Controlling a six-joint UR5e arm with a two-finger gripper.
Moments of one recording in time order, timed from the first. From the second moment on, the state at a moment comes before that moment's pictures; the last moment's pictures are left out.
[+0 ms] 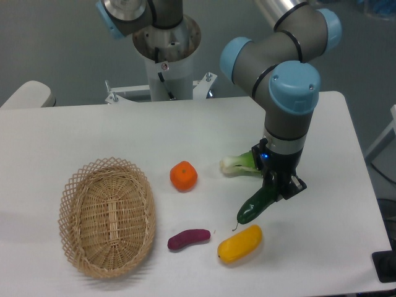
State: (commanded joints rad) arm 2.58 -1.98 -1.42 -1.12 1.51 1.59
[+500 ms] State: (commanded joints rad) arm 2.57 -1.98 -1.42 -1.12 1.51 1.58
